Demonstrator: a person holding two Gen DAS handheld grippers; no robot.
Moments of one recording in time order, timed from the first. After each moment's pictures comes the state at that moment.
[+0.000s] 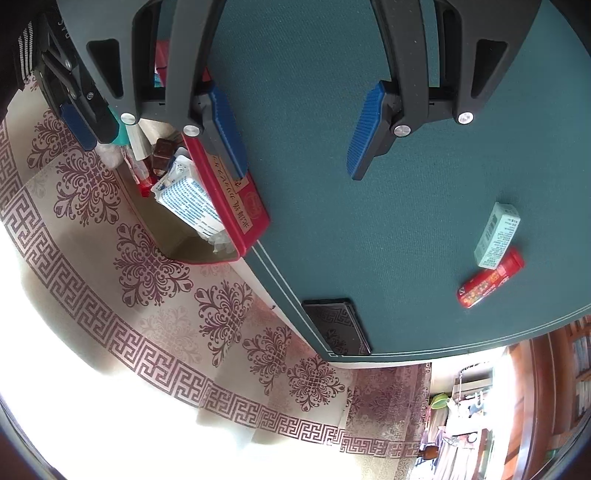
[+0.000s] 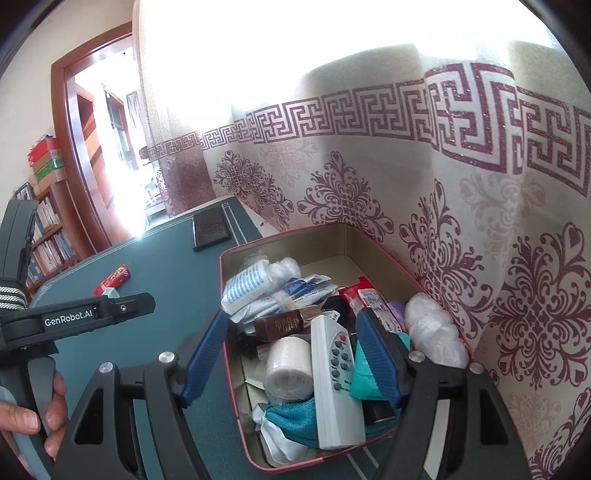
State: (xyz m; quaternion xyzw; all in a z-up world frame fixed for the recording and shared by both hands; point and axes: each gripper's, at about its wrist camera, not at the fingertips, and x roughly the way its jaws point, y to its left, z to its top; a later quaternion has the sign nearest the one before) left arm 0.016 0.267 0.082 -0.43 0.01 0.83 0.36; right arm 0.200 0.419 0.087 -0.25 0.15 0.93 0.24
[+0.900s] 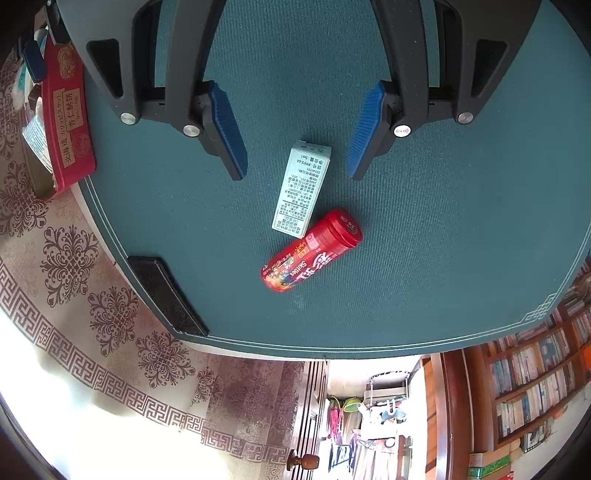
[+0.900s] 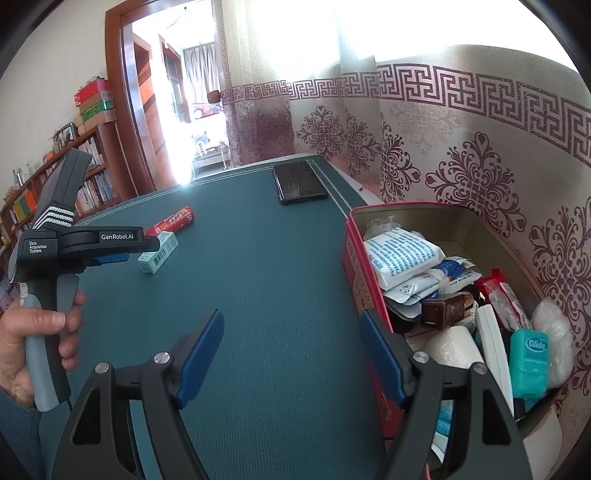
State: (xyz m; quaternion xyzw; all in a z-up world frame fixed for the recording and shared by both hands) left arm -0.106 0.181 0.053 -0.44 0.02 0.87 0.20; right arm 0.124 0.348 0.058 -0.31 0.11 0.93 0.14
